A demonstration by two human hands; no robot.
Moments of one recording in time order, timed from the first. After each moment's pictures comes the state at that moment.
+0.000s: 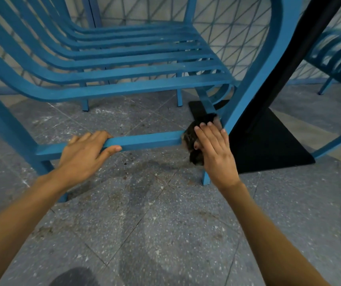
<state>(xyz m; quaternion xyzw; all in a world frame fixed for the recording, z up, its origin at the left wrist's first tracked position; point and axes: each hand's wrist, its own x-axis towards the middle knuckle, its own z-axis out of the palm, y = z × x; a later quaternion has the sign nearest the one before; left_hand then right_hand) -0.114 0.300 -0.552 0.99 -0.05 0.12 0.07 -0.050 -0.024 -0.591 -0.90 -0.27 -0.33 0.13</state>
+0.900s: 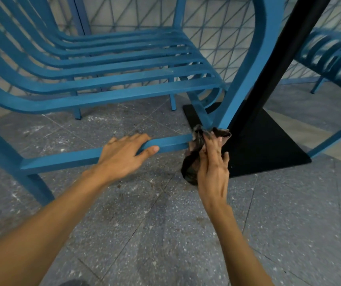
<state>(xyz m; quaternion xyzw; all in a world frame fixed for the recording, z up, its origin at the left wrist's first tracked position) -0.073 0.214 -0.536 0.99 -0.10 0.03 0.12 -0.080 -0.001 -0.586 -0.89 -0.03 -0.23 0.40</state>
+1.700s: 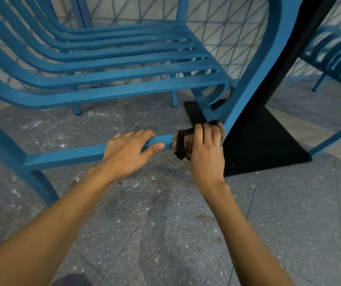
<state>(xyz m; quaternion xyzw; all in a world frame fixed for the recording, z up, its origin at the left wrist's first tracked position) -0.071 0.212 -0.537 0.99 -0.09 0.04 0.10 -0.059 0.023 -0.558 -0.98 -0.05 -0.19 0.09</state>
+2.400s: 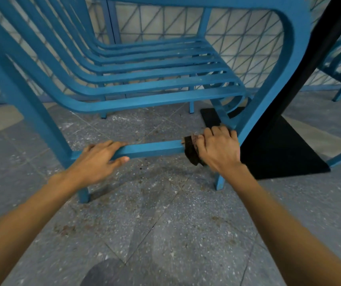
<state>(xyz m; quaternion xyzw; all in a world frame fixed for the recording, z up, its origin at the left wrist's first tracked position) -0.126 0.325 -0.527 0.99 -0.03 -0.03 0.11 -0.045 0.028 -0.523 -0.98 -0.14 -0.13 0.01</state>
